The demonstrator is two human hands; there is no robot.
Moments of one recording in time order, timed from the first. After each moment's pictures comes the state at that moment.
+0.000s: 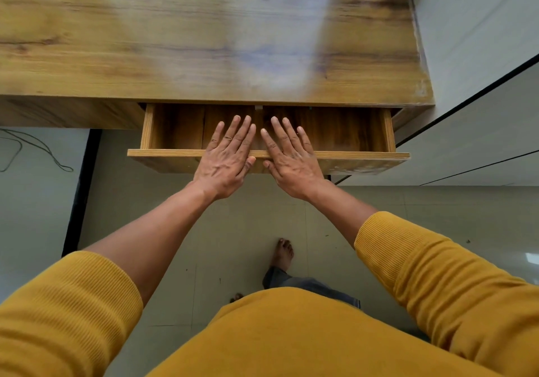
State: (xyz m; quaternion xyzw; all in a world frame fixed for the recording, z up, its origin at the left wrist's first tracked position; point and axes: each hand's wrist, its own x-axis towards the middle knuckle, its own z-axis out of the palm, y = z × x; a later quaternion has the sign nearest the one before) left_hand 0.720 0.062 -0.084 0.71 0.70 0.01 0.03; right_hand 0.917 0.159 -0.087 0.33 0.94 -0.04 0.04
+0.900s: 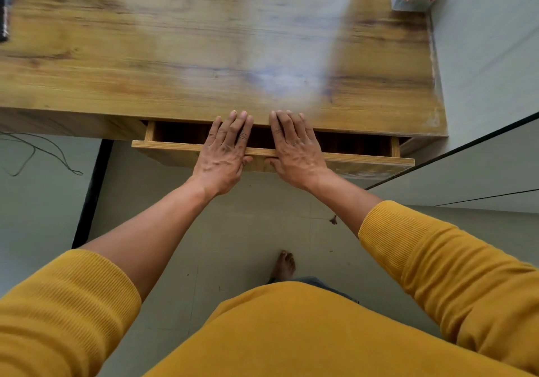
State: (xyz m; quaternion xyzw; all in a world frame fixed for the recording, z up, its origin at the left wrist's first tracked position) left_hand 0.704 0.117 -0.076 0.67 0.74 -0.02 -0.02; right_hand 0.885 0.236 -0.069 0.31 0.95 0.03 -0.02
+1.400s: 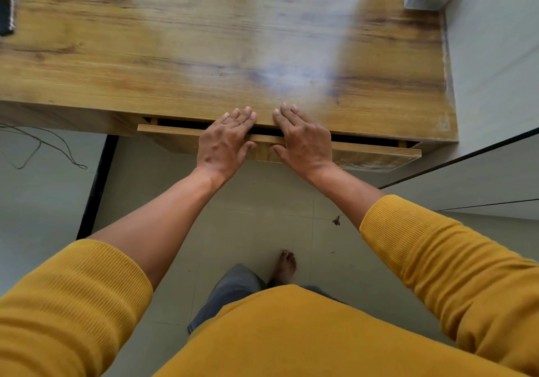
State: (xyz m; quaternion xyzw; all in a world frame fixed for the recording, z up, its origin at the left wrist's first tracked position) left_hand 0.704 0.140 -0.053 0.61 0.78 0.11 0.00; right_hand 0.872 0.246 -0.045 0.36 0.93 -0.03 -0.10
